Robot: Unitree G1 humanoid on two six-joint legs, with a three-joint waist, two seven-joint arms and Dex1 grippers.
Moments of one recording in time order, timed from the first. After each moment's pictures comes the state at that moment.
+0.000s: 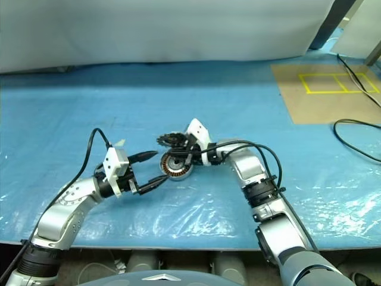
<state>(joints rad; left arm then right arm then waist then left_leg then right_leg) -0.03 0.48 -0.04 -0.26 -0.41 0.20 -0.87 -0.63 -0.24 0.26 0.21 0.22 0.53 1.03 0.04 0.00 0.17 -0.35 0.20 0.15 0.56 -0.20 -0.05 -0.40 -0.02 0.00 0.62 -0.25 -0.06</state>
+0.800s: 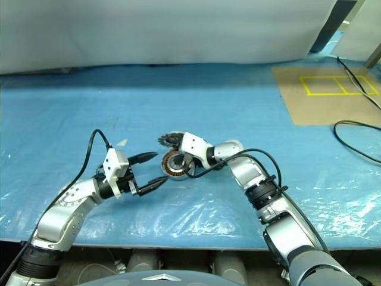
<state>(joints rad) -0.02 0.48 -0.04 -0.26 -0.41 0.20 -0.87 -0.63 -0.31 0.41 0.28 0.02 0.25 1.02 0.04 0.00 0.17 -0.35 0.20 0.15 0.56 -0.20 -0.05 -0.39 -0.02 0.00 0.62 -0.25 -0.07</state>
